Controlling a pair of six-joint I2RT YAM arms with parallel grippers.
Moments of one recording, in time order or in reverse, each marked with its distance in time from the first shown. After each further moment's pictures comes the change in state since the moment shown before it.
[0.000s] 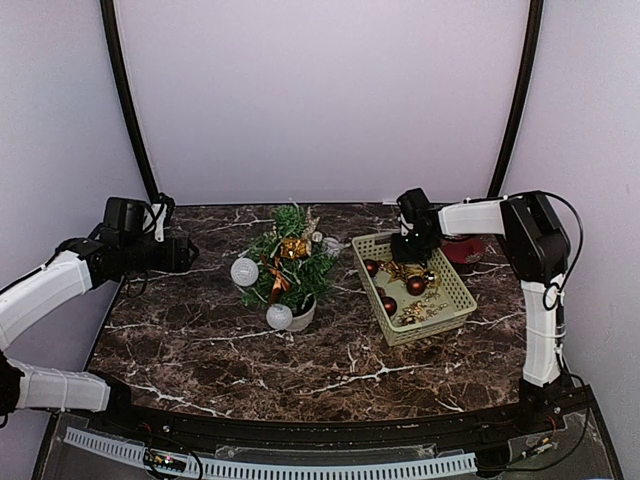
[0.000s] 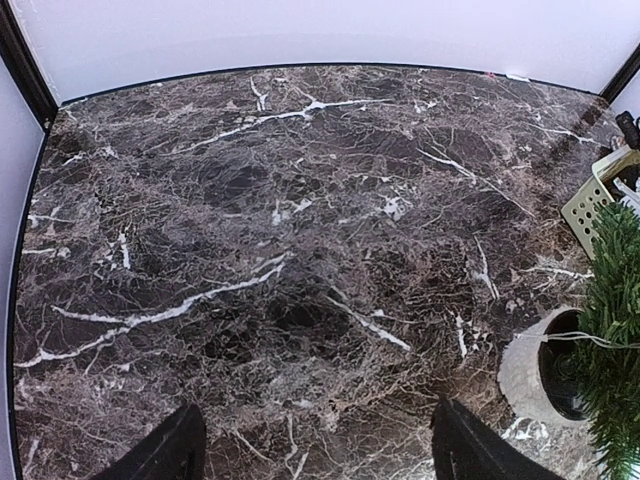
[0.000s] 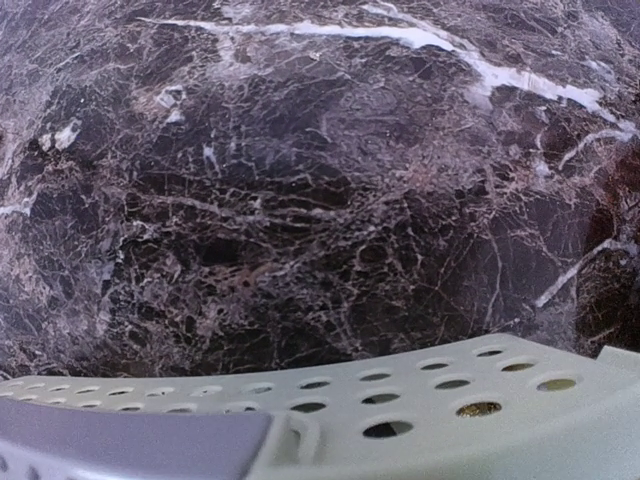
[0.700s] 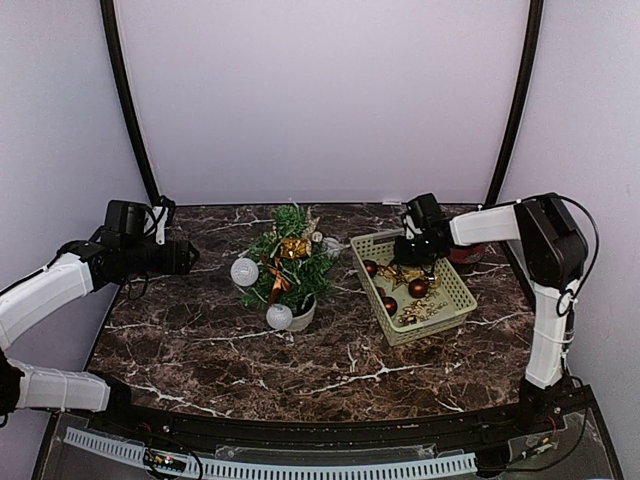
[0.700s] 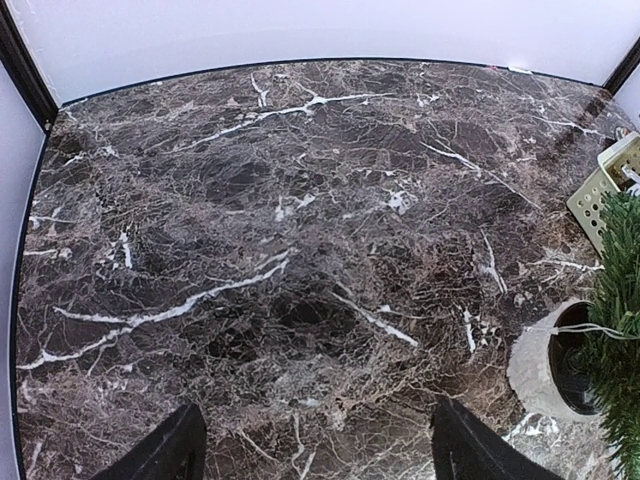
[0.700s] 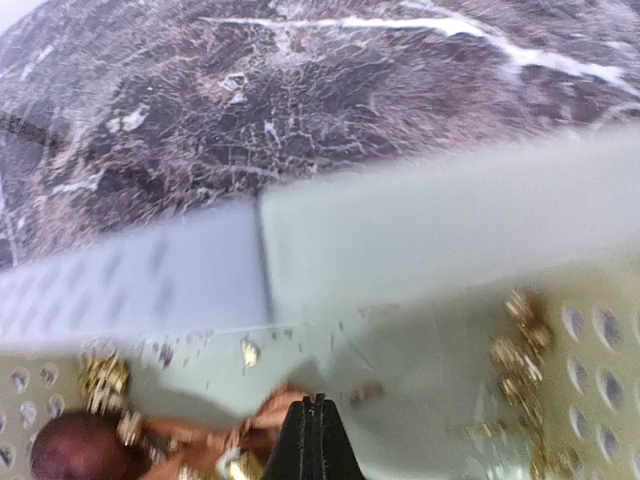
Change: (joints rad) left arm 0.000 0.002 -0.023 0.021 -0.007 0.022; right arm -0.003 -0.106 -0.186 0.183 -0.110 0.045
